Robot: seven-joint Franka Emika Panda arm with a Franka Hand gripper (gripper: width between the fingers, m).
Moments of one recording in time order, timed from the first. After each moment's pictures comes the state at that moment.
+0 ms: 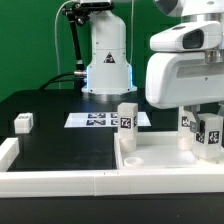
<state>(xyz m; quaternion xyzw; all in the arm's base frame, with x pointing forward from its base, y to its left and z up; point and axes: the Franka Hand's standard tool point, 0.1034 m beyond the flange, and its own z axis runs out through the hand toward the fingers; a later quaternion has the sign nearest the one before) 0.619 0.122 0.076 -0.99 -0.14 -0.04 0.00</state>
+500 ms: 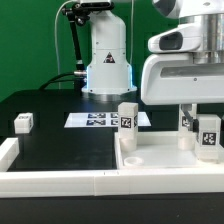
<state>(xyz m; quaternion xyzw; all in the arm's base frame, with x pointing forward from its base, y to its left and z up) 0.620 0.121 0.075 -1.00 0.09 -0.04 0.02</state>
